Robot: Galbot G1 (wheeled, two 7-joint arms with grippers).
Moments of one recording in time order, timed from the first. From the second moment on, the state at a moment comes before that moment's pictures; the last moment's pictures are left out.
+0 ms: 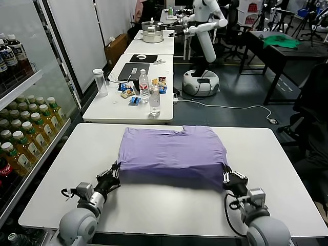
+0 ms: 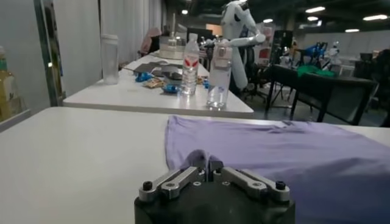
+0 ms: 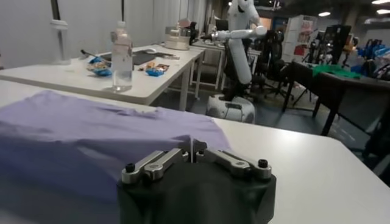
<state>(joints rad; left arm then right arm) 1.17 -1.07 -0.32 -1.86 -0.58 0.34 -0.19 -1.22 1.12 0.40 1.99 0.31 -0.44 0.10</state>
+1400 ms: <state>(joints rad) 0.89 -1.15 -0.19 -1.57 -0.41 0.37 -0.22 -0.86 1.08 0.21 1.71 0.13 -0.45 -0.03</state>
